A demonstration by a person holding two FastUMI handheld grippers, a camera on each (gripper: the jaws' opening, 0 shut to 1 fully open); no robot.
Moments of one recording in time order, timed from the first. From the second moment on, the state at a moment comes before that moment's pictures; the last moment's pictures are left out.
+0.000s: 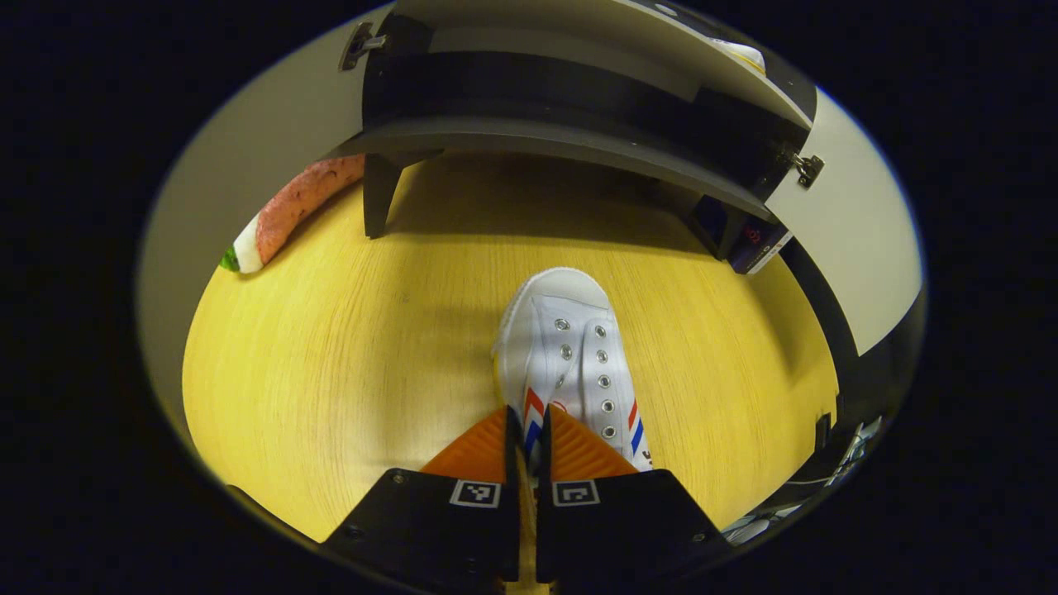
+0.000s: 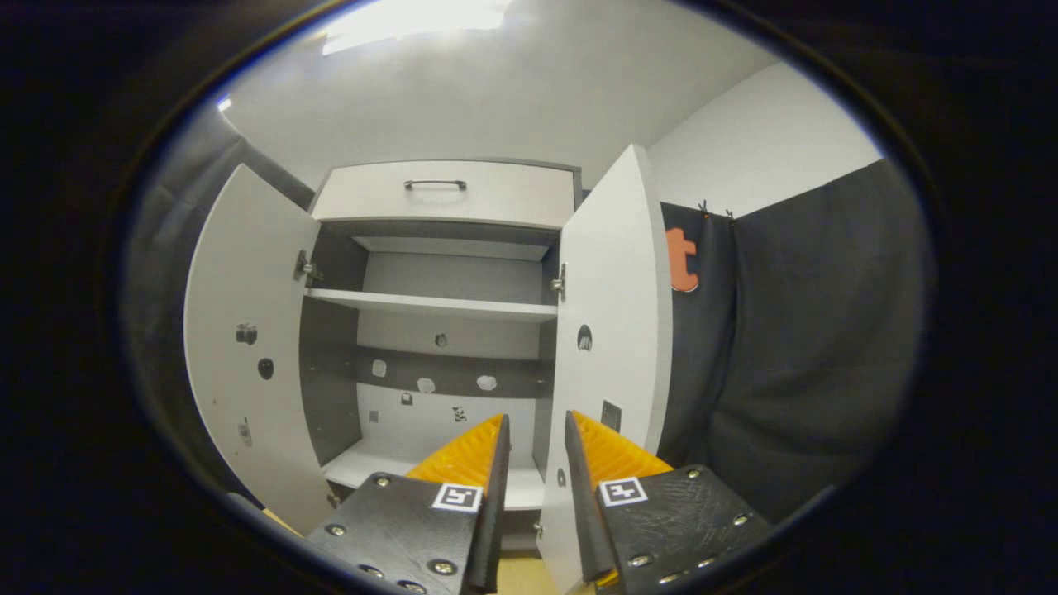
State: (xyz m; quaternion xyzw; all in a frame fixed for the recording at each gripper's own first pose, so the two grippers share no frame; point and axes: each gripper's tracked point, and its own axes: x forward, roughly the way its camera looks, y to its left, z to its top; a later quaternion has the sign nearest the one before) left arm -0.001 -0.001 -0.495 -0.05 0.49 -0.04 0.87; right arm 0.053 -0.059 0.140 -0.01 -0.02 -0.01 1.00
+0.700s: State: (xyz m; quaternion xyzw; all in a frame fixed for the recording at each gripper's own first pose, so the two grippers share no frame) left arm 0.101 -0.056 -0.233 -0.06 0.26 -0.13 0.96; right arm 0.059 -0.068 0.124 -0.01 0.00 -0.01 1.00
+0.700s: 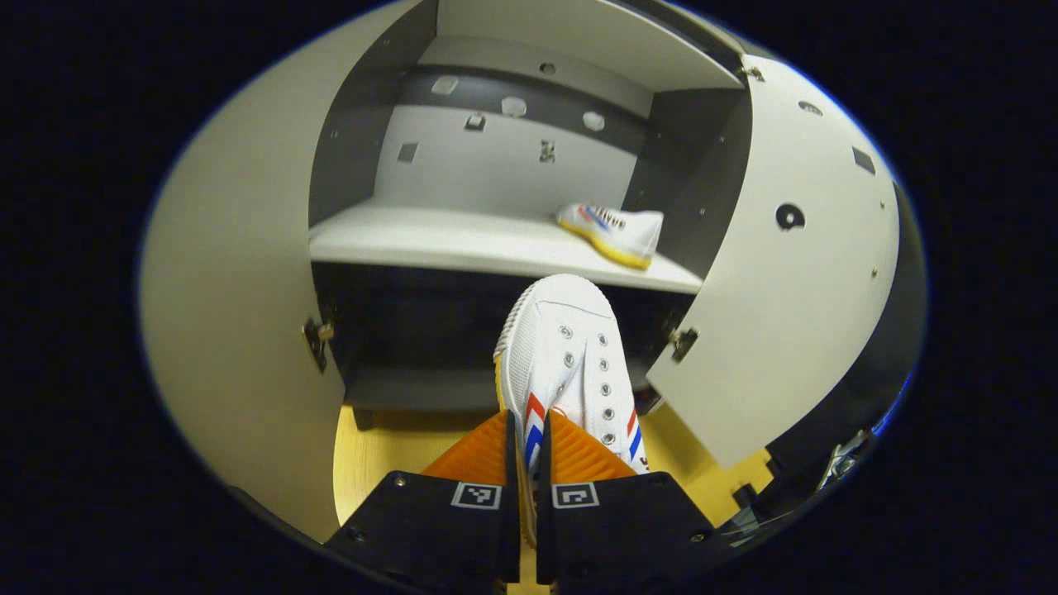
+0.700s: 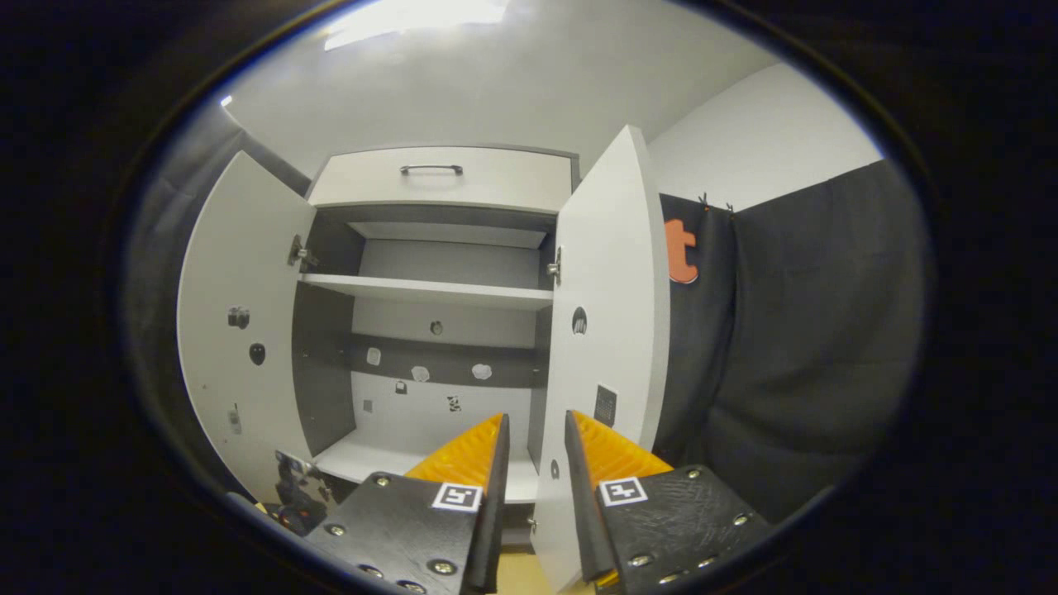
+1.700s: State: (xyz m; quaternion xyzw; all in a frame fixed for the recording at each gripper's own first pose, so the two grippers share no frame) left arm 0.329 -0.044 -0.131 -0.04 0.16 -0.07 0.98; right arm 0.030 -0.149 0.148 0.00 -0.04 -0.06 1.00
